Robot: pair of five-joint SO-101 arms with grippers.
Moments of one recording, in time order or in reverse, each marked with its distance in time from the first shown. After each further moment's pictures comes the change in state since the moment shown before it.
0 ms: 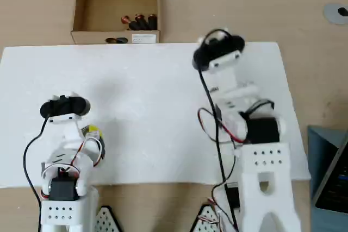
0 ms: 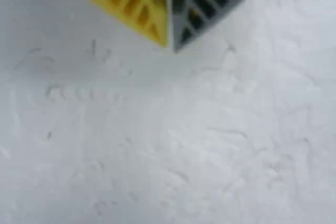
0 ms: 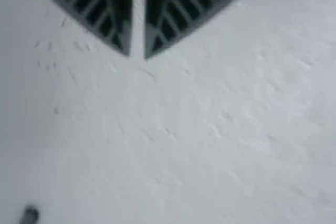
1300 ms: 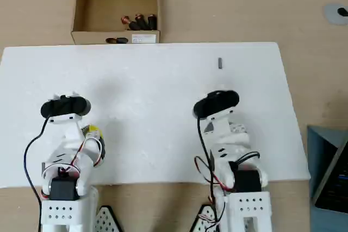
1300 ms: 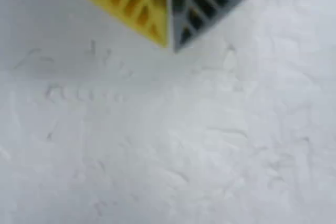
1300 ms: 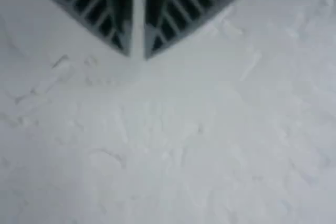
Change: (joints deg) left arm 0.0 0.0 0.0 0.0 -0.4; right arm 1.1 -42.7 46.2 -9.4 -0.3
